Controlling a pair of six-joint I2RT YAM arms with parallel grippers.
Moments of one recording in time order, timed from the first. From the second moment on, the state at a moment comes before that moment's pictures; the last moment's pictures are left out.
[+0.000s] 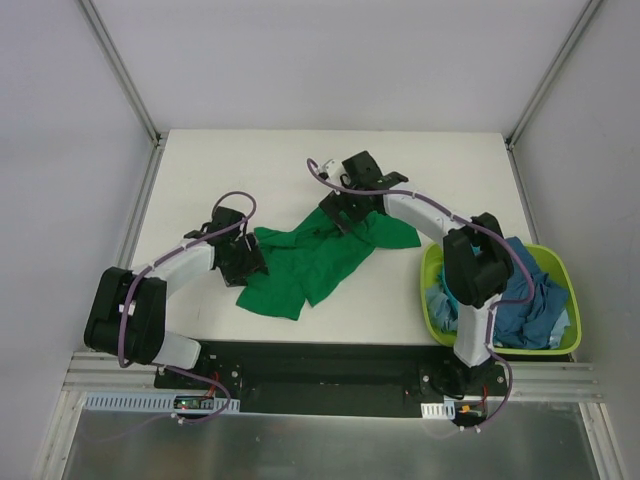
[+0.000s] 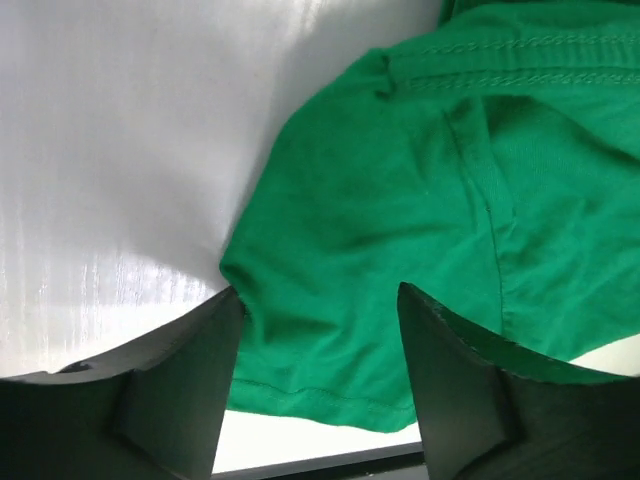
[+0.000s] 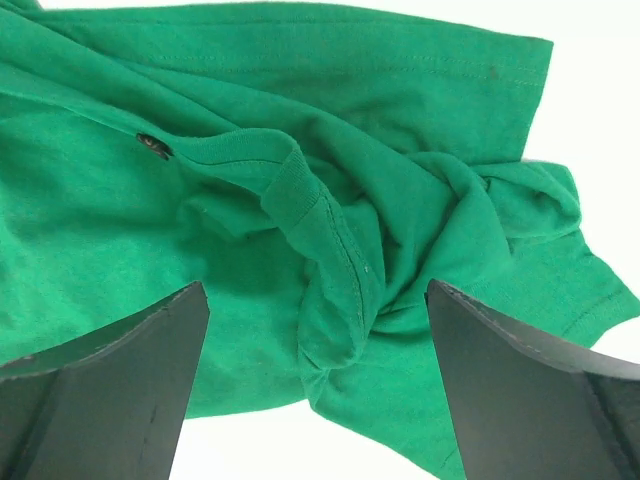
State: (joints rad) left arm -0.26 1.39 0.70 -0.48 0.15 -0.71; right arm 0.60 1.93 1.54 -0.55 -0.07 -0.27
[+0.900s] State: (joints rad) left arm -0.34 1.34 1.00 -0.62 -0.29 -0.66; right arm 0.56 1.77 1.49 -0.56 0.02 -0.24
